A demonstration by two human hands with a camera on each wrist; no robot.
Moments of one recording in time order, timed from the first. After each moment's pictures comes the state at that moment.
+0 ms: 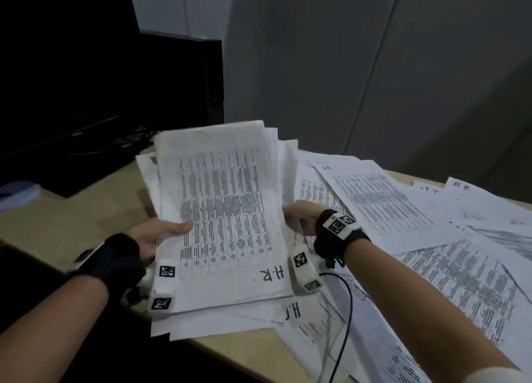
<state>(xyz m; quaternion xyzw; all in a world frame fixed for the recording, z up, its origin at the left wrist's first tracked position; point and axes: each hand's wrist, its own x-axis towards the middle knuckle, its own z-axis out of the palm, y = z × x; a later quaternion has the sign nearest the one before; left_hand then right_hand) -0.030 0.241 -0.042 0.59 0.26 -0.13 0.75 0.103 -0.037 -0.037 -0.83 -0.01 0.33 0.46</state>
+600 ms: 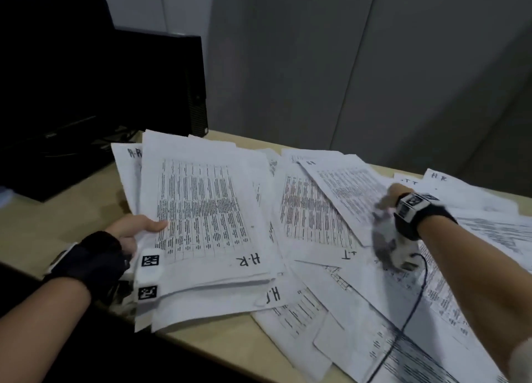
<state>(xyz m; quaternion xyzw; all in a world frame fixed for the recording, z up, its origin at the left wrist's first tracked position) 0.002 0.287 -0.081 0.61 0.34 -0.09 0.71 0.152 -0.232 -0.004 -0.98 0.14 0.11 0.07</state>
